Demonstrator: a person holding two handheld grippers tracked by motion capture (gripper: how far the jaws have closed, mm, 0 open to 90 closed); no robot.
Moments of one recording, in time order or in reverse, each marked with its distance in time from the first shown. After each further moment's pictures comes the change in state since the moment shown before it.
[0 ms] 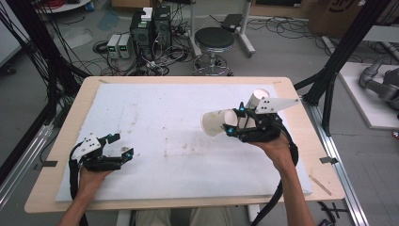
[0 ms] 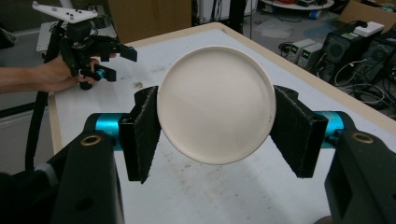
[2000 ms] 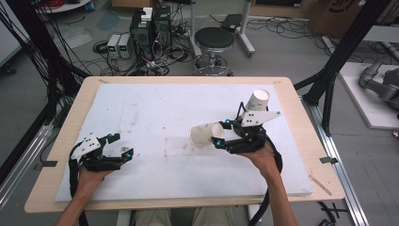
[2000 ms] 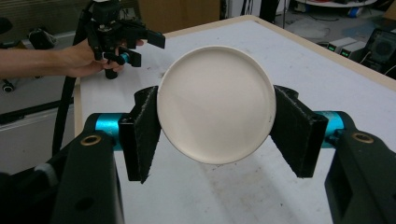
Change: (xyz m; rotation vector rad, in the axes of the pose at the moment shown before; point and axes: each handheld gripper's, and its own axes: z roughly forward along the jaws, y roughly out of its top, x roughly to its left) left arm 0.001 0.001 -0.001 0.015 -0.005 0.000; right arm 0.008 -0.032 0.038 -0.021 0.105 0.008
